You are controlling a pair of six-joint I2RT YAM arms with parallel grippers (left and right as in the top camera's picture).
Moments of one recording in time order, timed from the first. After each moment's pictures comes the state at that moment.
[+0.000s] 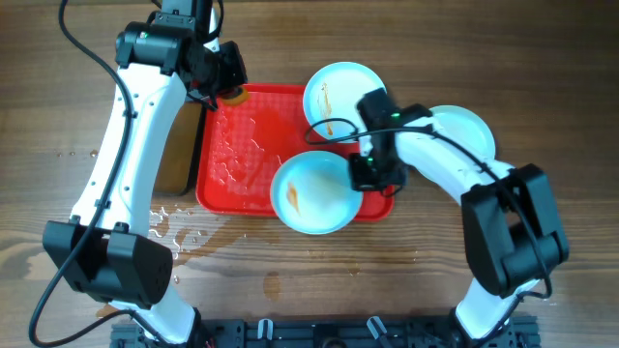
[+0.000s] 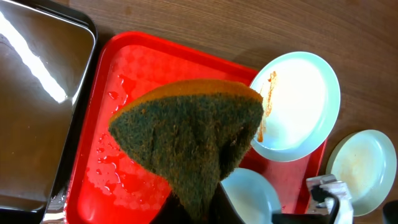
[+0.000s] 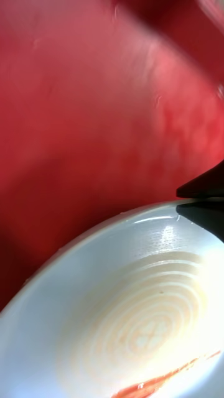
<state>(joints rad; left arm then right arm) -0.19 1.82 1.85 -1.16 0.12 -0.44 0.44 1.90 1.23 -0.88 -0.26 0.32</state>
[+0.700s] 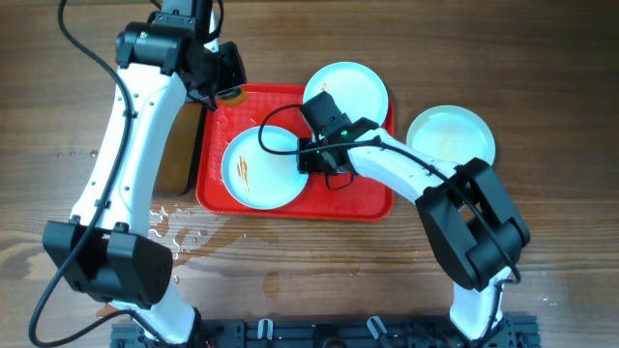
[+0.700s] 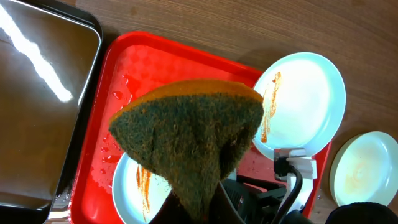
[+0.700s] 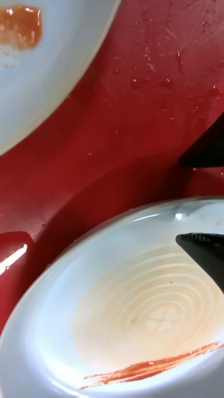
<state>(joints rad) -0.19 1.82 1.85 -1.17 0.10 -0.44 0.62 2.01 1.28 -0.46 -0.17 0.62</state>
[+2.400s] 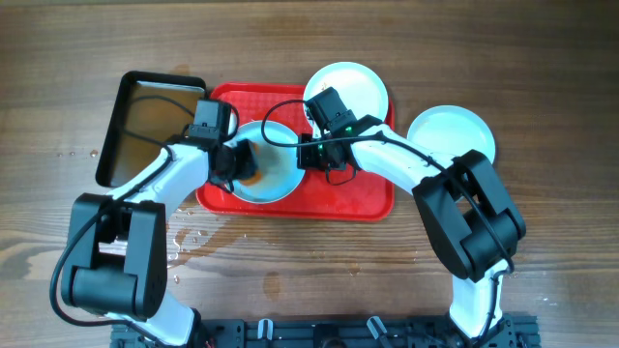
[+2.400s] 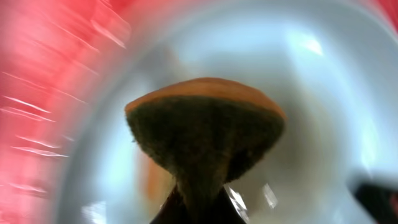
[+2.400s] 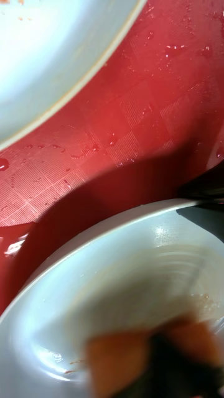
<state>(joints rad) -0.17 1.77 0.94 -0.42 0.16 -0.49 0.58 2.05 1.29 -0.40 -0.29 0.62</state>
